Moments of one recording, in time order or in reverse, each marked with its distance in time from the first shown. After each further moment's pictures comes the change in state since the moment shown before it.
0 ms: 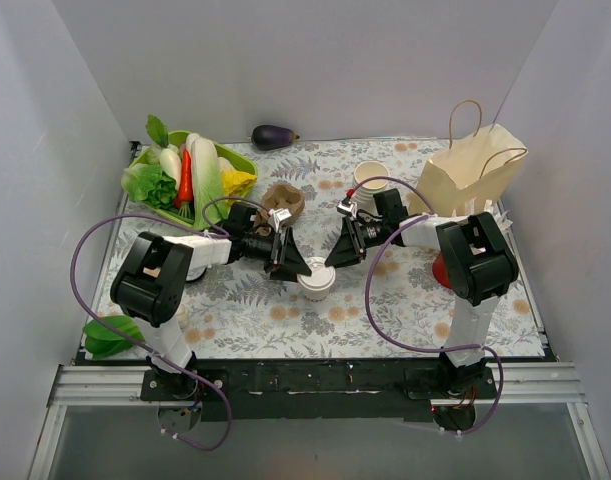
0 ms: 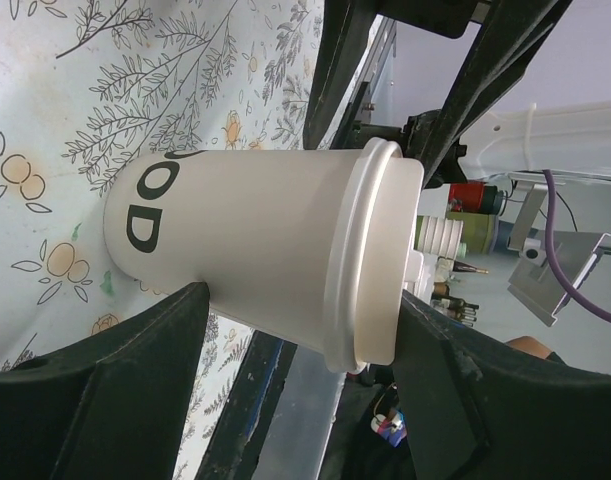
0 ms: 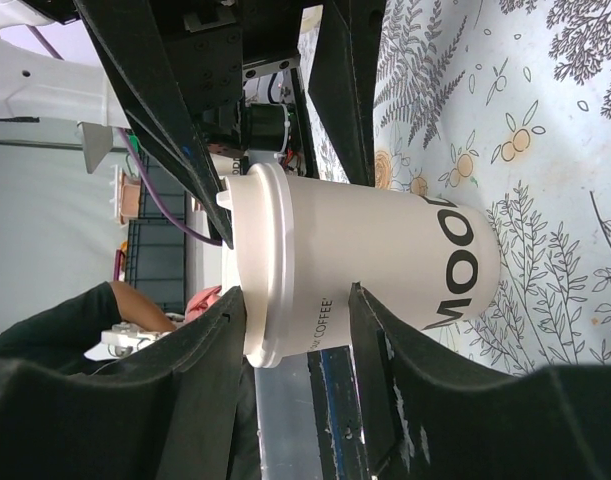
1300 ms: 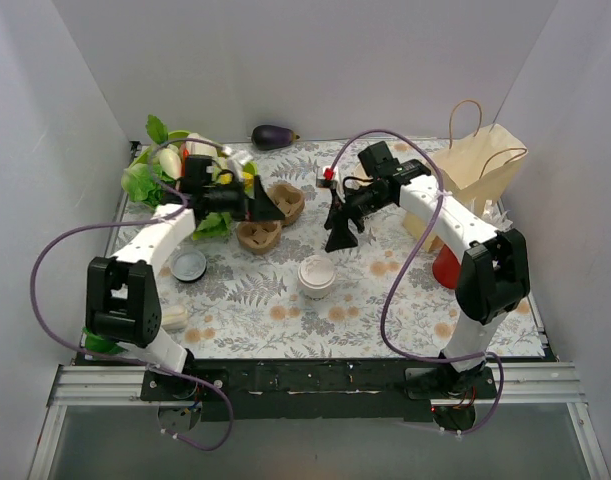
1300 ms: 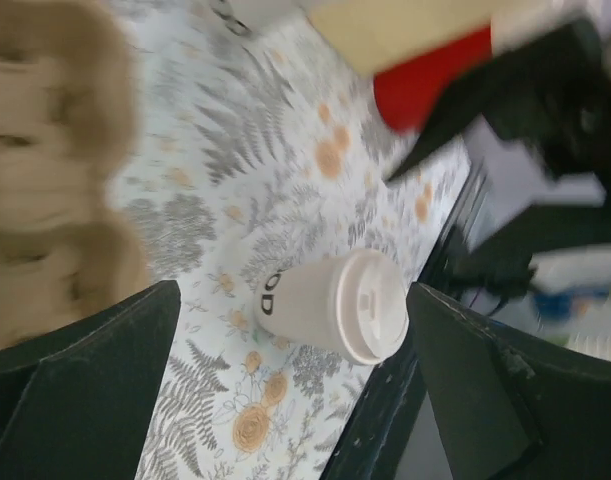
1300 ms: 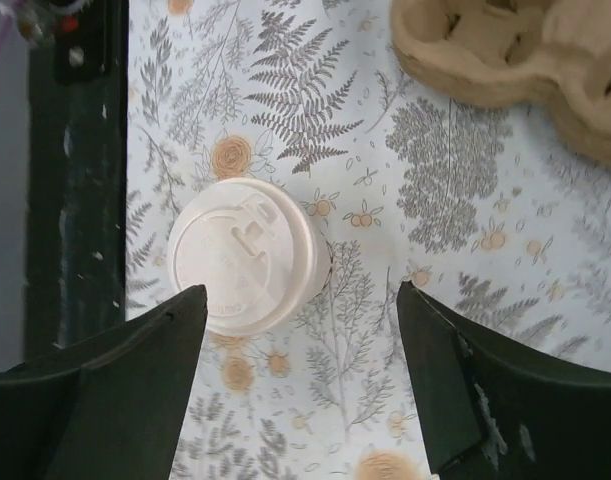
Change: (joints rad) left arm 0.138 -0.159 0.327 -0.350 -0.173 0.385; right arm 0.088 -0.137 0.526 -0.847 0.380 -1.049
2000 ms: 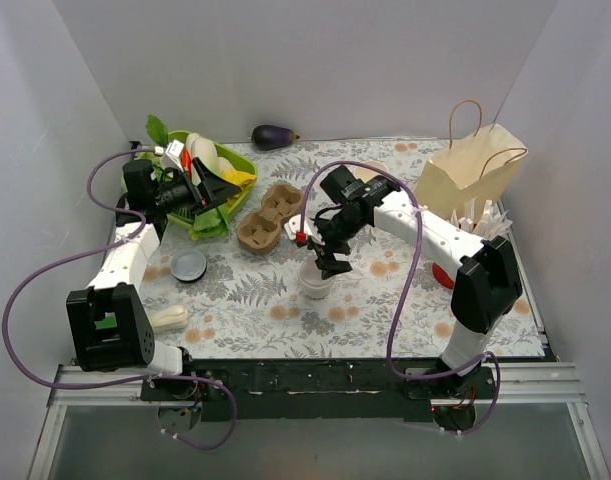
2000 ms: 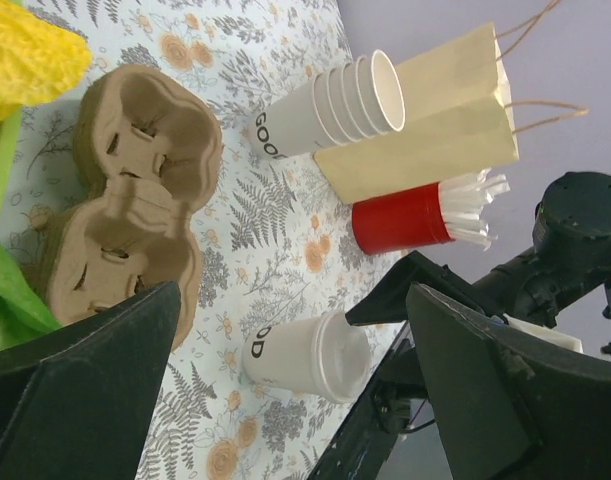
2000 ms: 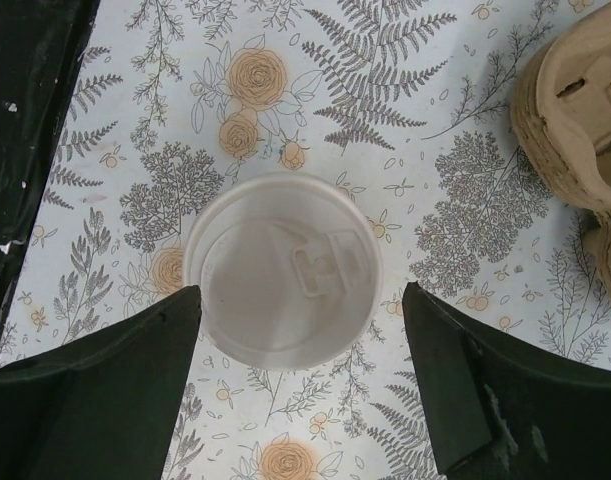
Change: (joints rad) left arm 0.384 -0.175 -0.173 0.340 0.036 -0.452; right arm 0.256 -0.032 0.007 -0.149 0.264 -0.509
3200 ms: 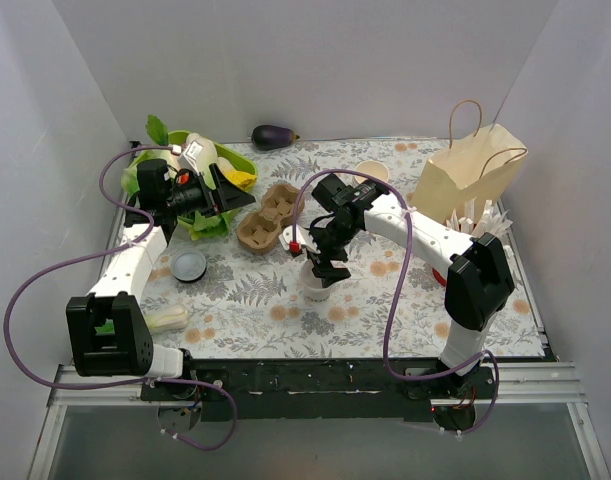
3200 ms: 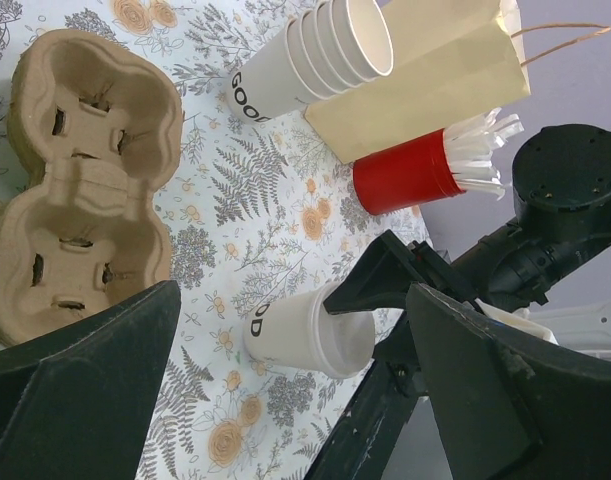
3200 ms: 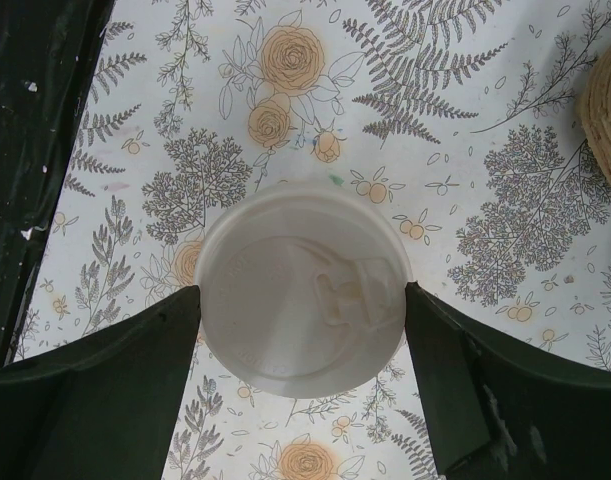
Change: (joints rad) left arm -0.103 -0.050 0.010 -0.100 -0.012 0.128; right arm 0.045 0.043 0.004 -0.051 0.055 -0.010
